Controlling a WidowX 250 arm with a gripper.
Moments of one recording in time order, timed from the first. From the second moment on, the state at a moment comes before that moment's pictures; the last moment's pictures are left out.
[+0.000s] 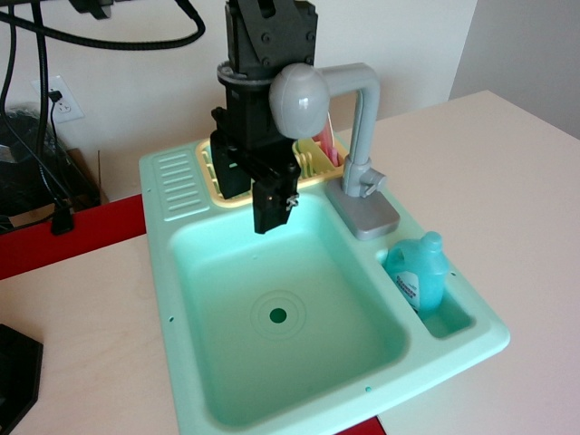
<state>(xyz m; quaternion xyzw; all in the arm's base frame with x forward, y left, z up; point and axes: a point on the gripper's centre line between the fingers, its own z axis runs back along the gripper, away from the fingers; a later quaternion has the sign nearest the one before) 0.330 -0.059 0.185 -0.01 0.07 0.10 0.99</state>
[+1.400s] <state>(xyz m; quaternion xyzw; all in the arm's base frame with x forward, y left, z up) 0.209 0.037 0.203 0.03 0.06 0.23 0.97</state>
